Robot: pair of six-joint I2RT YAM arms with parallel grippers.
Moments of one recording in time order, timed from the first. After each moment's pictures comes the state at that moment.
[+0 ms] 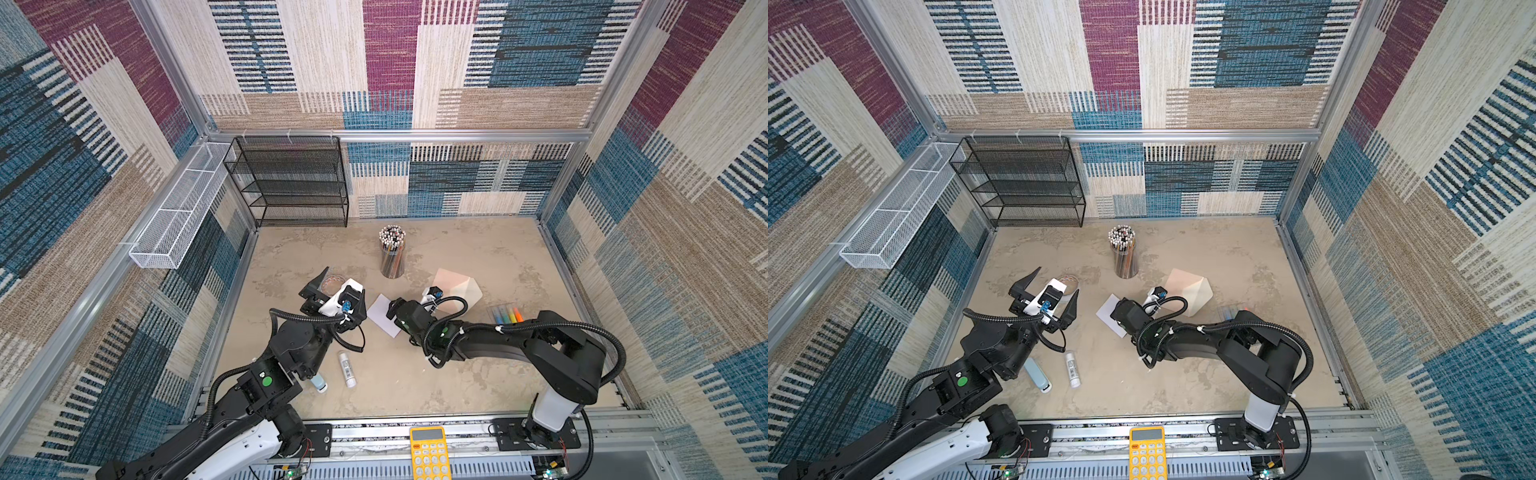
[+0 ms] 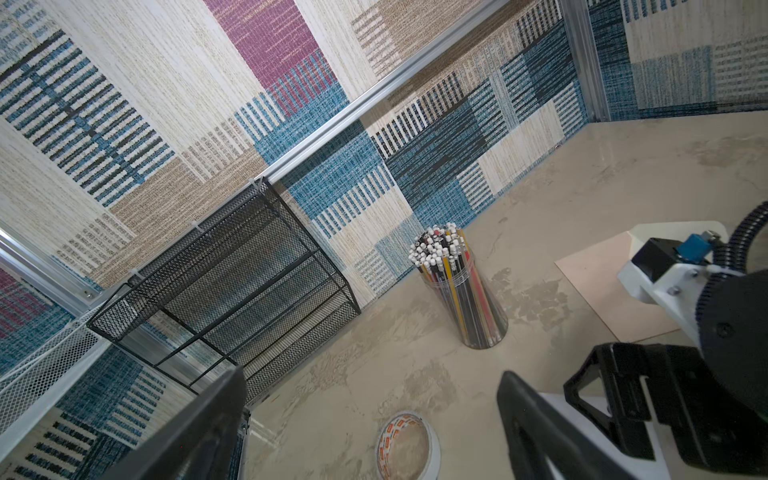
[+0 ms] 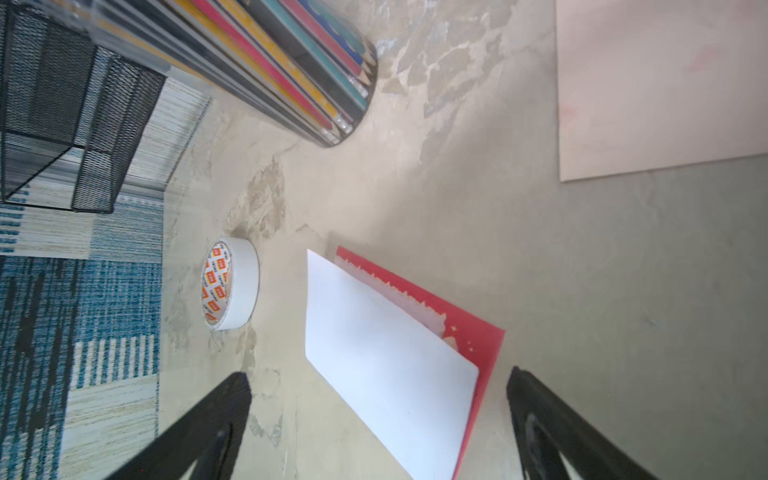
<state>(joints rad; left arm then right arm) -0.86 0.65 0.67 -0.01 -0.55 0.55 0.97 1.72 0.88 0.09 0.45 1.33</state>
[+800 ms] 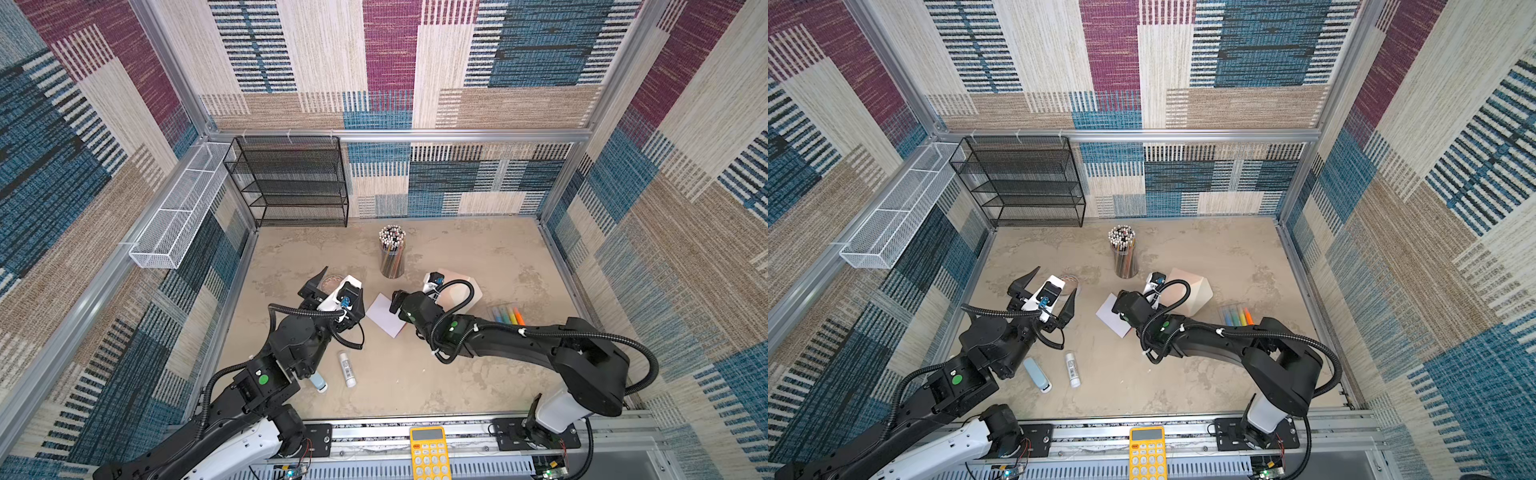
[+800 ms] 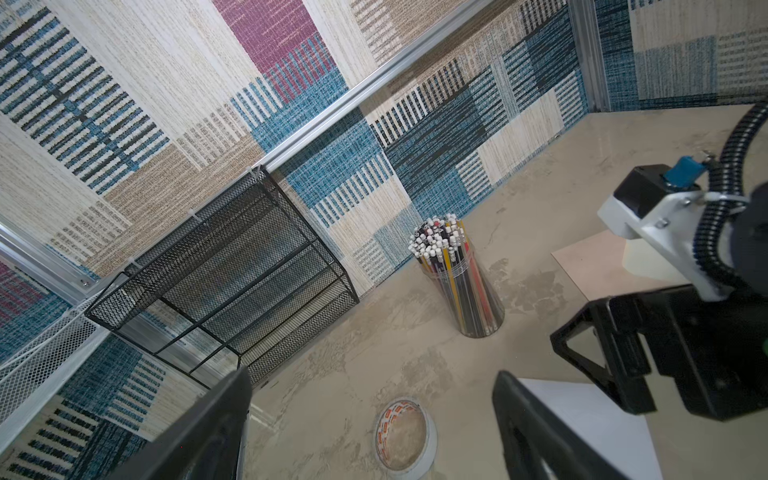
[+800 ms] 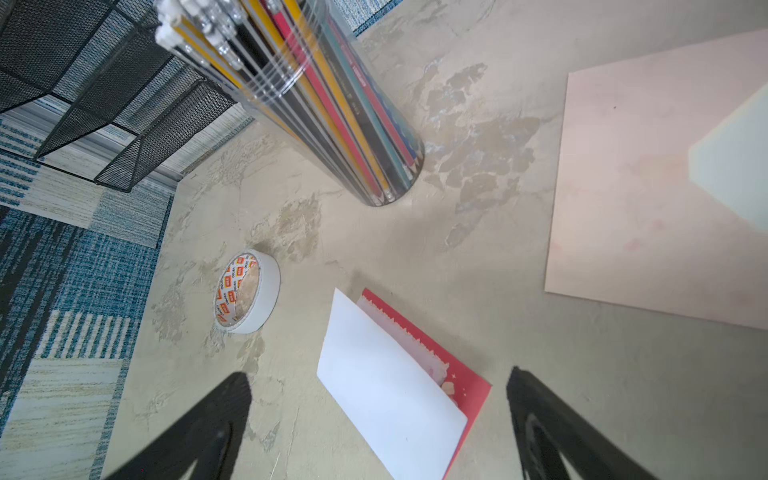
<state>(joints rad) -0.86 0.67 0.71 -0.08 -0.55 0.53 0.93 1.60 0.91 0.03 0.52 1.03</state>
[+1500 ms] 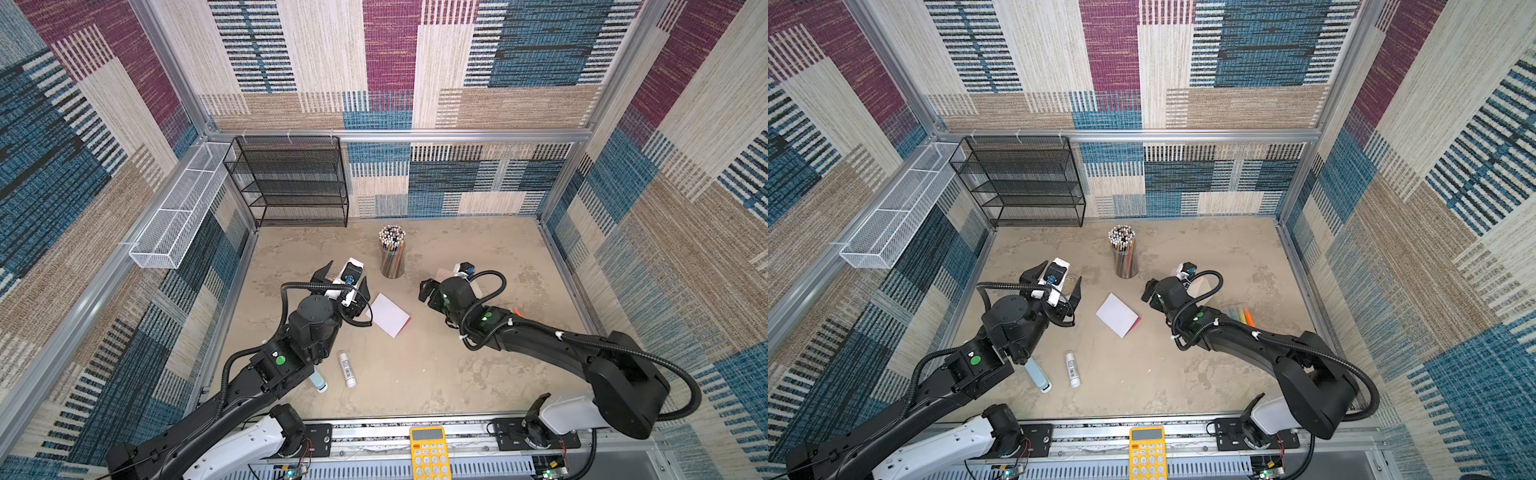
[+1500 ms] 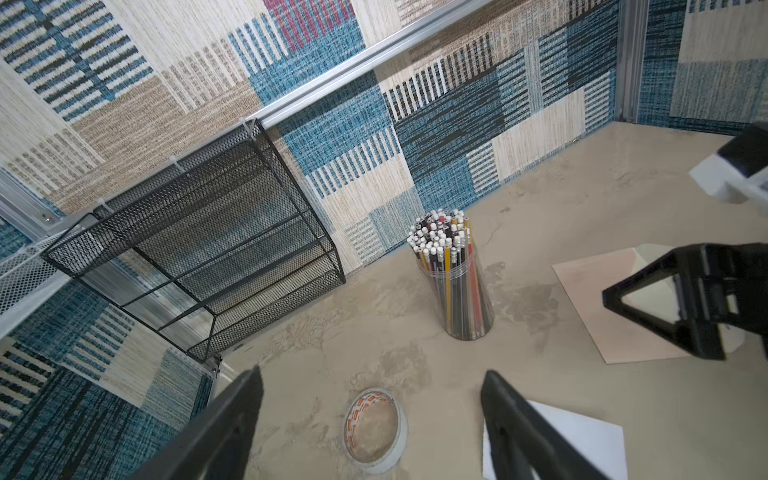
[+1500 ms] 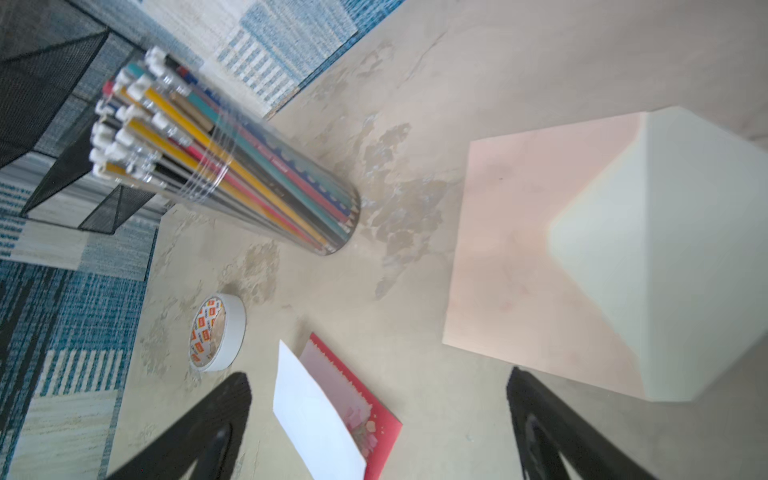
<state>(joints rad) -0.81 0.85 0.81 -0.12 -0.56 0.30 0.69 1.36 0.74 -0.01 0.35 0.98</state>
